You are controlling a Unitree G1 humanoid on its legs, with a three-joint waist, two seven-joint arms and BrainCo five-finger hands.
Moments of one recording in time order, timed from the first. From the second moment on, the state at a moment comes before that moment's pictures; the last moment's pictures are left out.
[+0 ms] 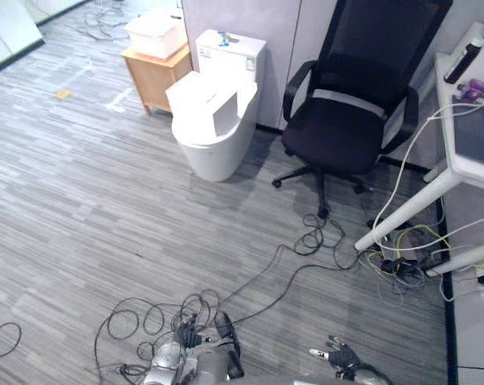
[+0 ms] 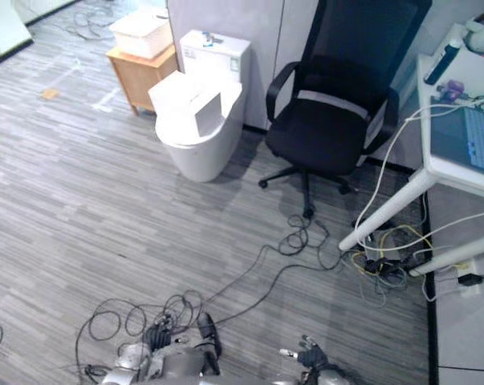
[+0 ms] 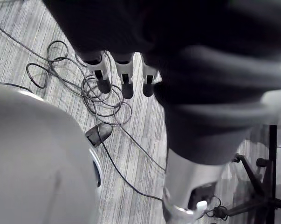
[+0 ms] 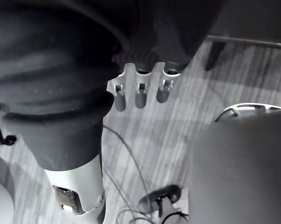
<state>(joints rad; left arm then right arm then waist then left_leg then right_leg) 0.00 0.12 -0.04 1.07 0.08 -0.14 0.00 0.04 -0.09 -0.12 1.13 -0.01 -0.11 0.09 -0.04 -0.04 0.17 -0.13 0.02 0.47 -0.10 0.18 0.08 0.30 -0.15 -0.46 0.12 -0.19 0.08</state>
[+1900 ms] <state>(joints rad) 0.04 0.06 0.05 1.11 0.03 -0.14 0.02 0.05 -0.03 -0.31 1.16 0.15 -0.09 0.06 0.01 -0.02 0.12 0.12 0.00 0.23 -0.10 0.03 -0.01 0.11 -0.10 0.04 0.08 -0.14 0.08</state>
